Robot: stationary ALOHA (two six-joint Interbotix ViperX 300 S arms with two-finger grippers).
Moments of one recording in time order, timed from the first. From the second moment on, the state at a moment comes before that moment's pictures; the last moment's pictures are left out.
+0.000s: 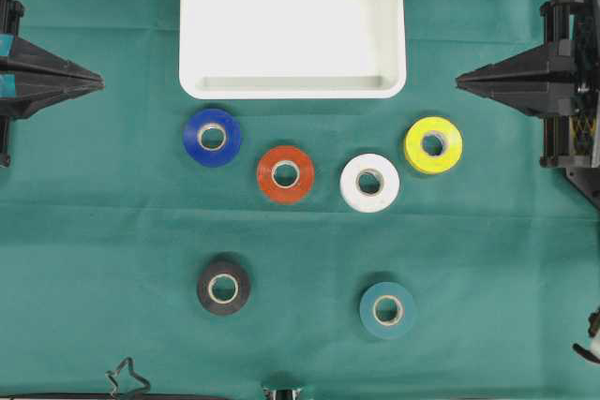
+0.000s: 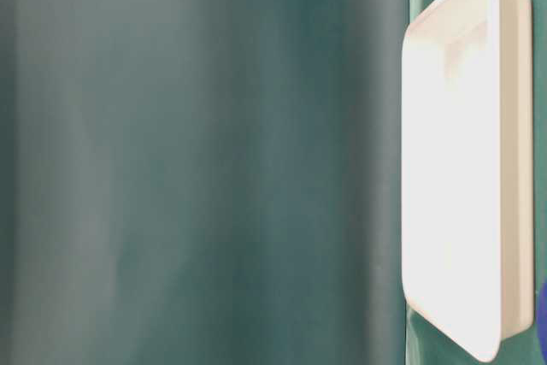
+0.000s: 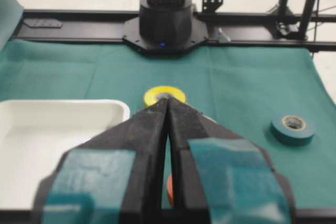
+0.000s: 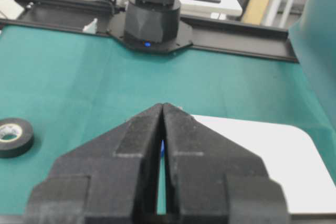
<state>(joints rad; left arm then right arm) 0.00 -0.95 1.16 0.00 -0.21 0.00 -0.02 -0.90 1.13 0.00 -0.20 0.02</state>
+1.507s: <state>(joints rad) 0.01 -0.64 1.00 0.00 -0.25 0.00 -0.05 -0.90 1.13 0.00 -0.12 0.06</state>
